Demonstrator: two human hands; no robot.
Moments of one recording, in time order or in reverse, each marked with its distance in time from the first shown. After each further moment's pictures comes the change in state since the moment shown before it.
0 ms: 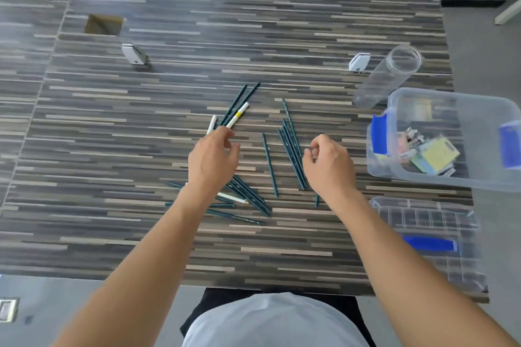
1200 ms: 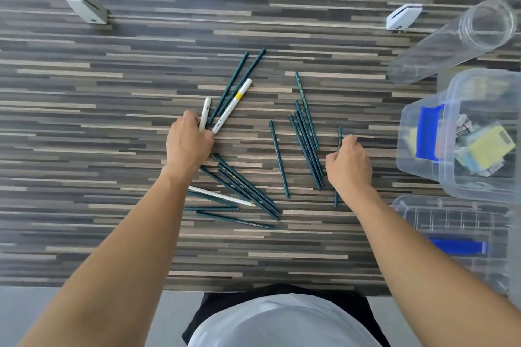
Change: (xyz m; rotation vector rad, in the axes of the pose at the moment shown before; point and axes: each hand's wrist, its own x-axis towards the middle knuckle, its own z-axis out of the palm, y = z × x) left_hand 0.084 -0.099 0.060 0.115 -0.192 -0.270; right_hand 0.049 0.064 0.093 -0.213 -0.194 0.369
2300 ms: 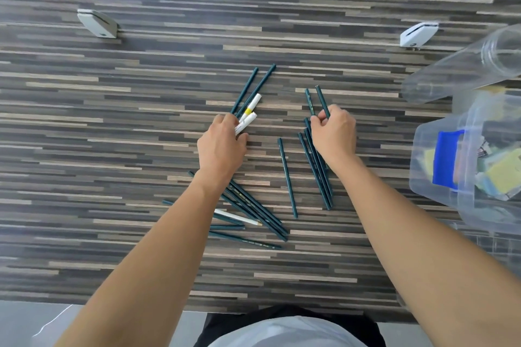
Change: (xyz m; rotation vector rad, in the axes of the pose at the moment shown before) left_hand 0.007 0.051 0.013 0.081 0.048 0.146; right_hand 0.069 -0.080 -0.010 0.312 0.074 -0.088
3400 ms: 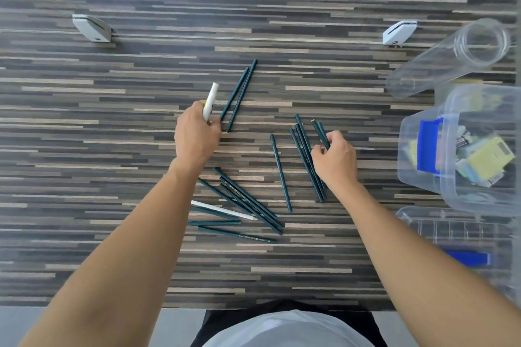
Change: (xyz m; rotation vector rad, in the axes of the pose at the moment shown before) left_hand 0.018 -0.026 -0.018 -0.217 0.085 -0.073; right_hand -0.052 0.045 -0.007 -0.011 -0.070 0.037
